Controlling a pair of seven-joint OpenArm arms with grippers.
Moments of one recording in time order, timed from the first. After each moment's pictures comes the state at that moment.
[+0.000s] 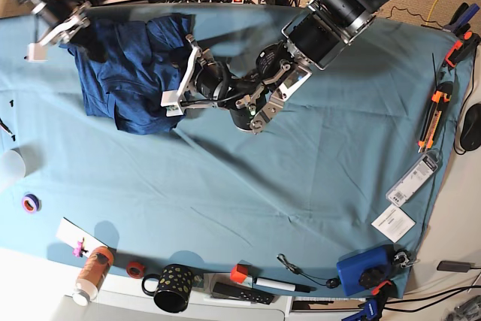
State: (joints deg) left arm -20.5 5.8 43.0 63.0 -46.2 -35.3 65.2; right arm -23.7 8.8 54.3 95.7 81.0 39.6 -78.5
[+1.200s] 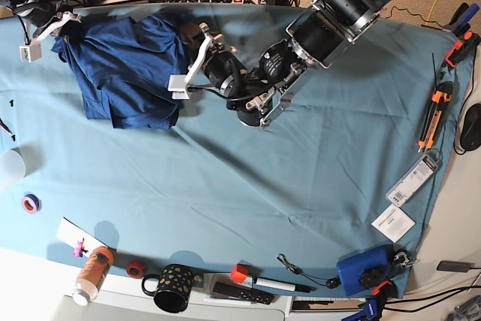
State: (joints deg) left arm -20.4 4.9 43.1 62.3 -67.6 -40.6 81.5; right arm -24.9 17.8 54.1 95.9 56.9 39.8 -75.0
